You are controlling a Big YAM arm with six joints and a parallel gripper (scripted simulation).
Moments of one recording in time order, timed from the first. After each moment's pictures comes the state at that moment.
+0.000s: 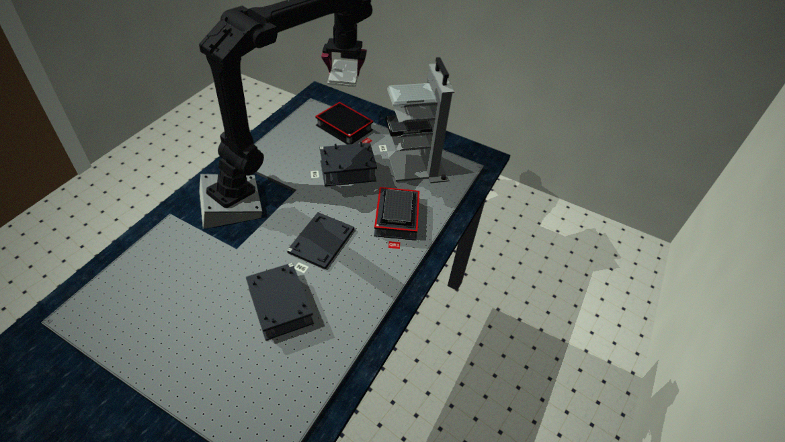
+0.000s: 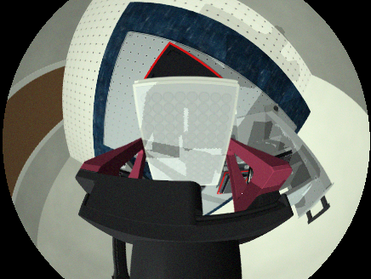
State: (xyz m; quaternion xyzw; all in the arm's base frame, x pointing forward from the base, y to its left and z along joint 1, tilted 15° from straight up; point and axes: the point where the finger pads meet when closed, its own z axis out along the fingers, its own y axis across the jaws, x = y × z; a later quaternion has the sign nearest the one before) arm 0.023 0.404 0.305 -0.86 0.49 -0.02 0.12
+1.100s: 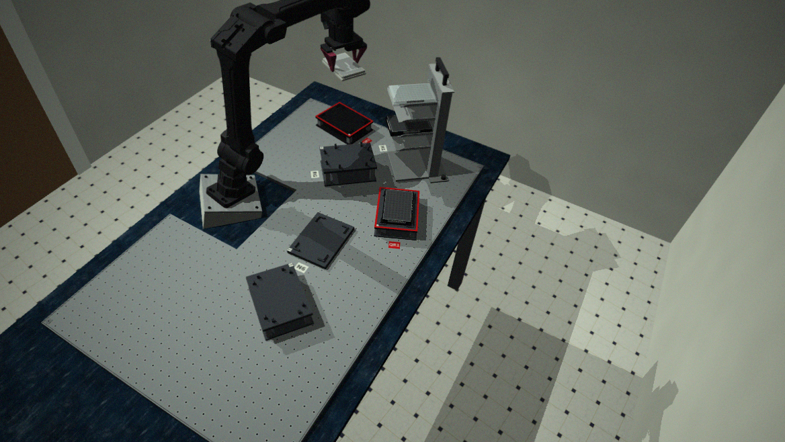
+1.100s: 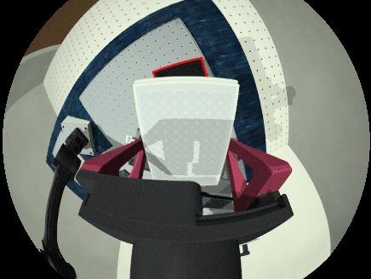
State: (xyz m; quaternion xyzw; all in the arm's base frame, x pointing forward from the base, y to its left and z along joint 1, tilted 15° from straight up) arm -0.002 0.433 0.306 -0.97 0.18 -0.06 0.11
